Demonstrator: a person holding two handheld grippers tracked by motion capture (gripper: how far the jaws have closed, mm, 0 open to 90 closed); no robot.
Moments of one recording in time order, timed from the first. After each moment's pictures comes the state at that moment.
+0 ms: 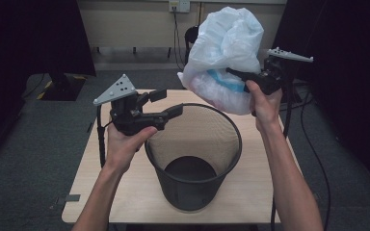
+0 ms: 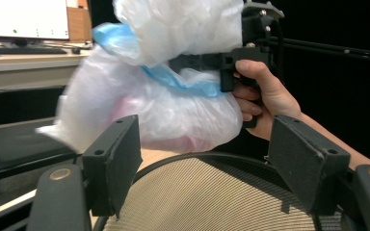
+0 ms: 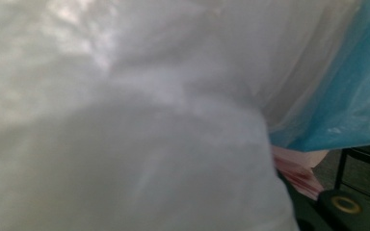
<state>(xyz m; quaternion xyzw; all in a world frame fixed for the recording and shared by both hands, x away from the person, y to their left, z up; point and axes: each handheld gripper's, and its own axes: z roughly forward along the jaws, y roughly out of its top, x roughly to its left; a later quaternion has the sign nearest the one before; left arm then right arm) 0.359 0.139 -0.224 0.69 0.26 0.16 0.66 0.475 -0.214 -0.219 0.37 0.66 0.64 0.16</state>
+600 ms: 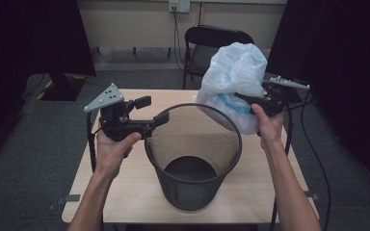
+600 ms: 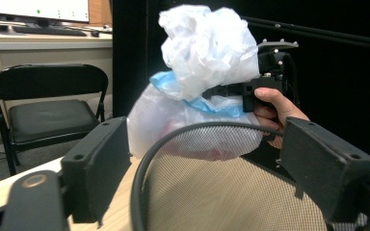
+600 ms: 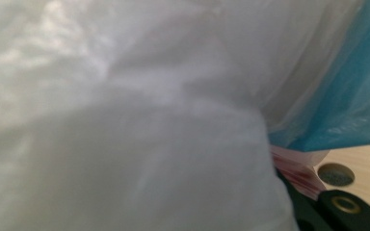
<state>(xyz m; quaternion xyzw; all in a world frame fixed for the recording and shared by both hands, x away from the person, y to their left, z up) 0.360 0.169 -0.248 0.70 0.30 0.16 0.63 0.476 -0.250 -0.299 0.43 0.66 0.60 0.14</state>
